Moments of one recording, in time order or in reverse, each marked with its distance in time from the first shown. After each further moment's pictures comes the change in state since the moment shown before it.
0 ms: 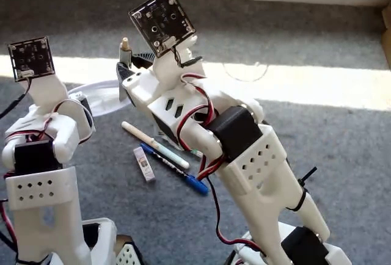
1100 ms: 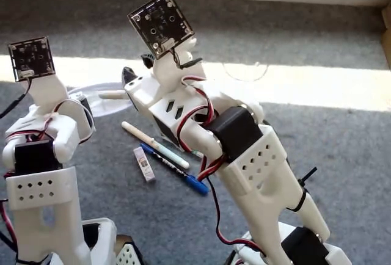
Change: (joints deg) left arm 0.0 0.0 0.0 0.0 0.0; right arm 0.0 0.0 0.0 3.0 0.0
